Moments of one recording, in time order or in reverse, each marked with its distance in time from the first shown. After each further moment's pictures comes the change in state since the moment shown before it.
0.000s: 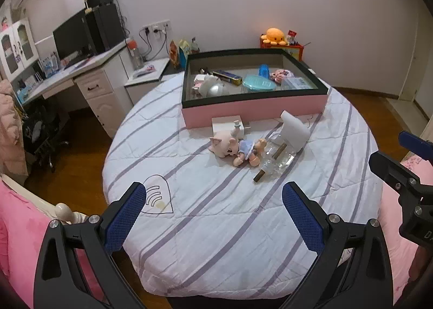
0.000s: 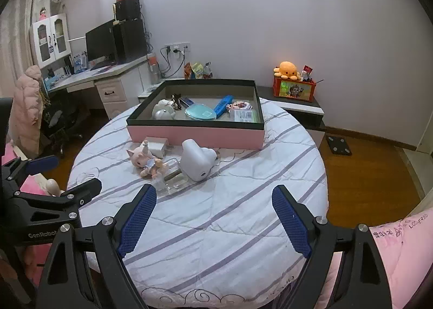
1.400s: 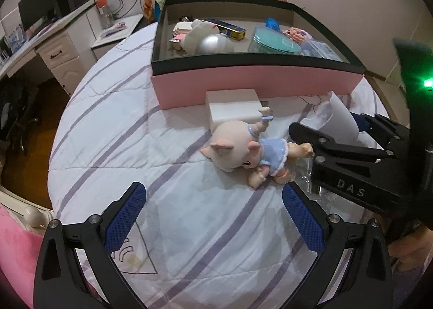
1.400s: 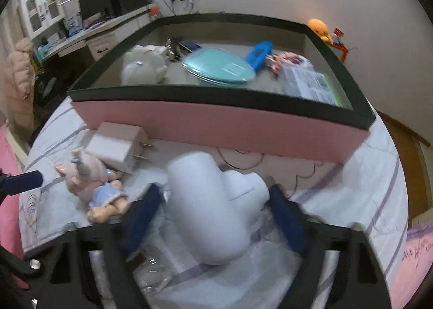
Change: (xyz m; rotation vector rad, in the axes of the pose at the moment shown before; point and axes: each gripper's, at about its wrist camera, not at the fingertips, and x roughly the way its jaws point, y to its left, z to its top) left arm 0.122 0.022 0.030 0.006 0.242 -0.154; right arm 0.182 0.024 0.028 -0.041 0.255 0.065
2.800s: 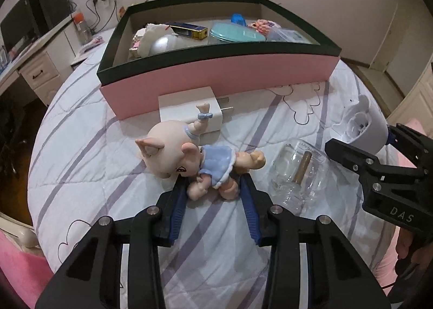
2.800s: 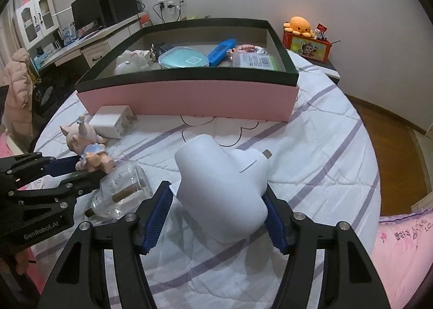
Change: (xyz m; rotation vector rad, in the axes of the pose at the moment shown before) left arm 0.012 -0.027 -0.012 0.096 -0.038 -0.061; right arm -0.039 -0.041 -0.037 0.054 -0.024 -0.032
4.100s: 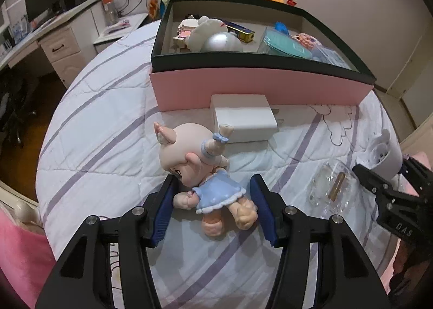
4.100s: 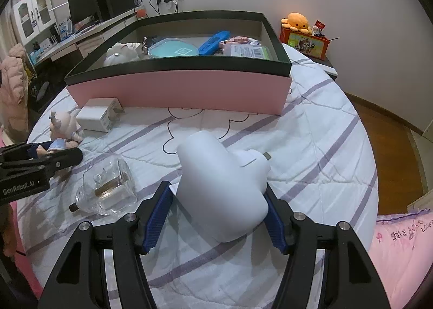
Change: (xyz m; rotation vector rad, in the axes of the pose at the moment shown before) left arm 0.003 0.036 0.010 -0.145 0.007 0.055; right arm 0.011 -0.008 0.000 -0.005 0.029 -0.020
